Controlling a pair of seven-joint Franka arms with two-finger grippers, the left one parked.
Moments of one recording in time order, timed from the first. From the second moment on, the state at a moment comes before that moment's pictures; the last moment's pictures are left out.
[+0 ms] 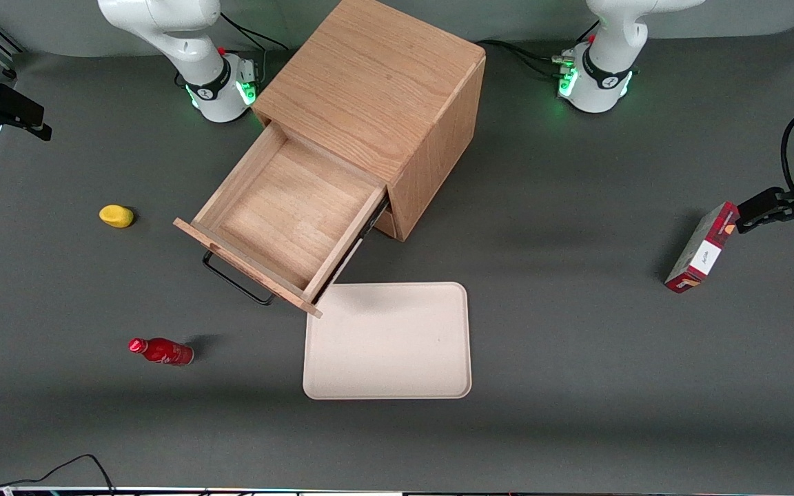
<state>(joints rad) -0.03 -0.11 0.01 -1.53 -0.05 1.30 -0.04</state>
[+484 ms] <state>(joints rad) -0.03 -0.11 0.01 -1.50 -0.05 1.30 -0.04</state>
